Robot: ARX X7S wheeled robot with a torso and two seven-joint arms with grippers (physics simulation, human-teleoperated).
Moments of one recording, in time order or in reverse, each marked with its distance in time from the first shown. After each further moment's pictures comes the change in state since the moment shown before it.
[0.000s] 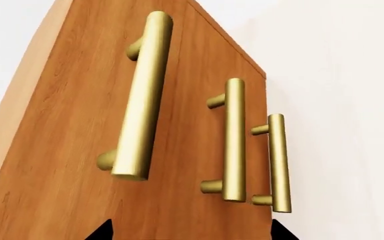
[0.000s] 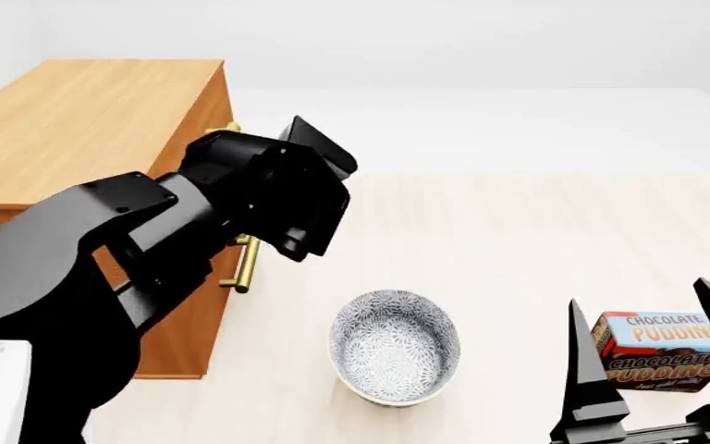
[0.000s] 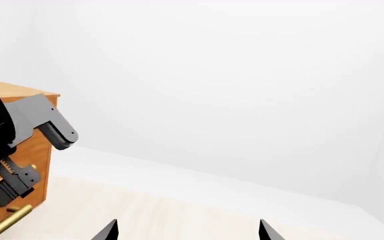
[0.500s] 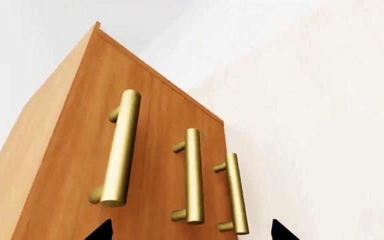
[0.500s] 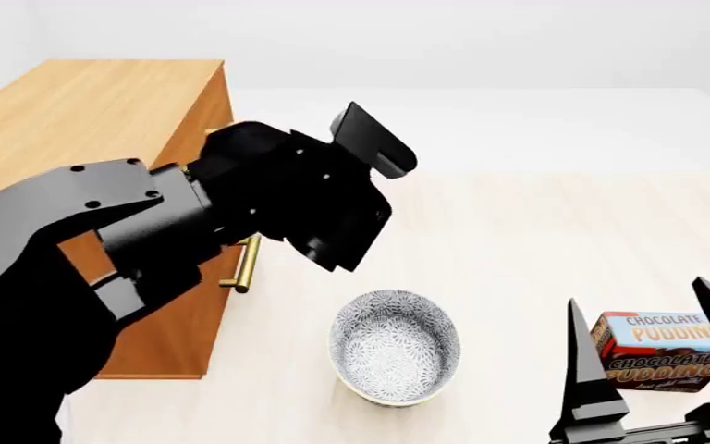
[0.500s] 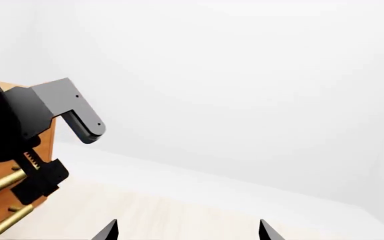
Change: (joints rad) left arm -0.056 -0.048 -0.028 0.333 -0.074 0.042 -0.096; right arm 0.003 0.000 0.005 0.000 0.009 0.002 -0.007
